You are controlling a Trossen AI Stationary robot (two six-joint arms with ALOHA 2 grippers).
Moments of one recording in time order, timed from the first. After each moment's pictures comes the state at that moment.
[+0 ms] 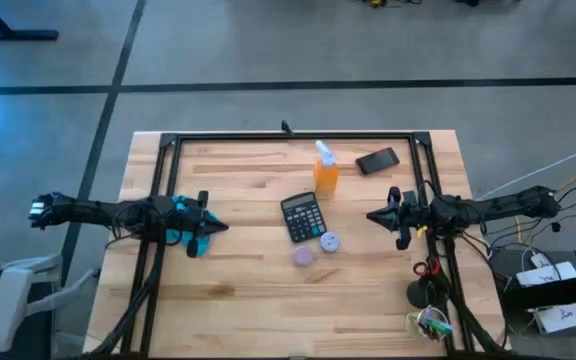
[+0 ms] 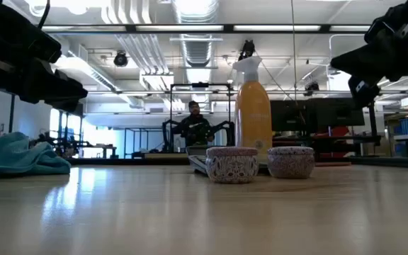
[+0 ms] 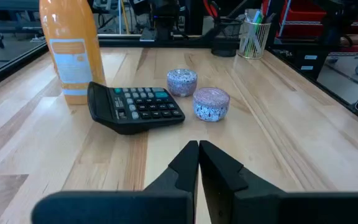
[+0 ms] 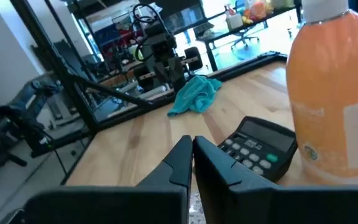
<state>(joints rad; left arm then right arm) -0.04 0.31 0.02 0.04 0.04 -0.04 0.13 0.24 0.01 0.22 0.16 0.34</state>
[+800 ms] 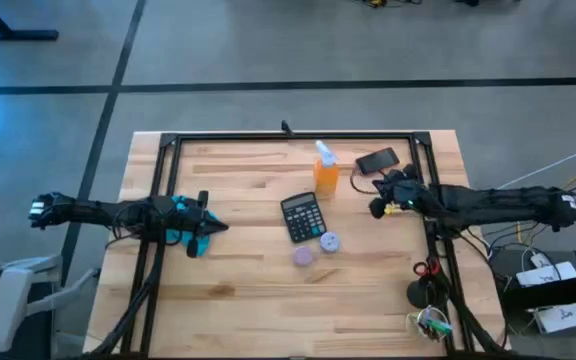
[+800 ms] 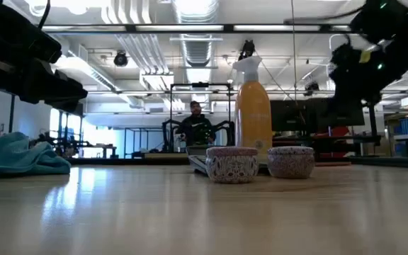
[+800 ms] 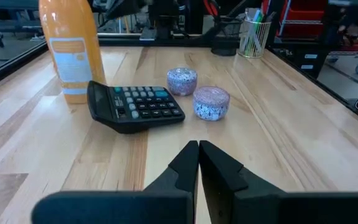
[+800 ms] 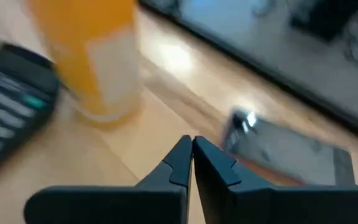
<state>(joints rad) -0.04 0.31 0.02 0.04 0.04 0.00 -0.24 0.74 0.32 -0.30 0.45 0.35</state>
